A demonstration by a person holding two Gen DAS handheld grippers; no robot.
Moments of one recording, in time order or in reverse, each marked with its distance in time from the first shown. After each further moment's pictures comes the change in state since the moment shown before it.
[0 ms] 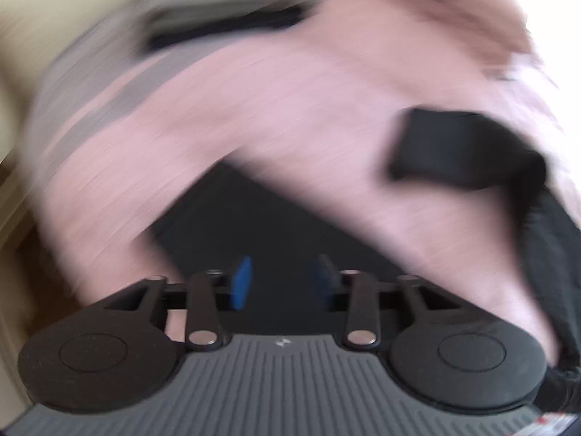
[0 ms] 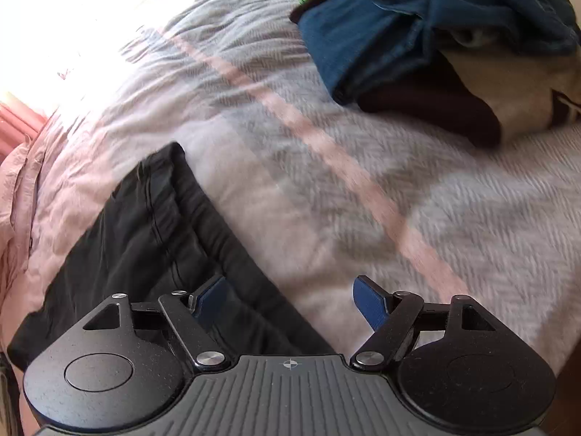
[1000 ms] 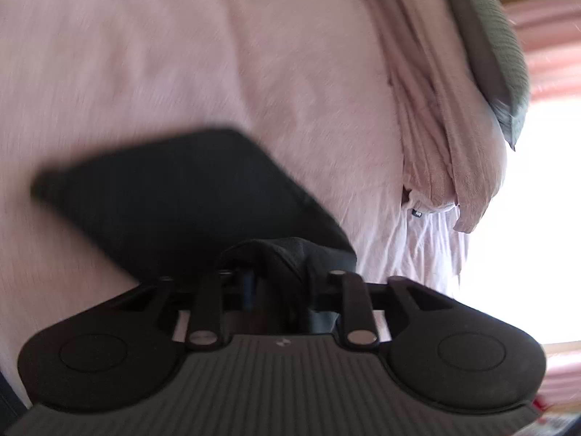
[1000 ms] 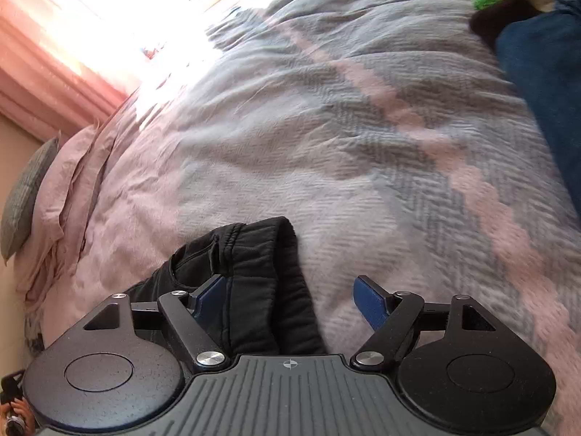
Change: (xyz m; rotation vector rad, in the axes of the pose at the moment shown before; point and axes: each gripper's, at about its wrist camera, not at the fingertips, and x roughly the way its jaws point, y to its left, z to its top) left arm 0.128 -0.111 0.089 -0.739 0.022 -0.423; right arm 0.152 0.079 0.106 -0.208 0.033 0.306
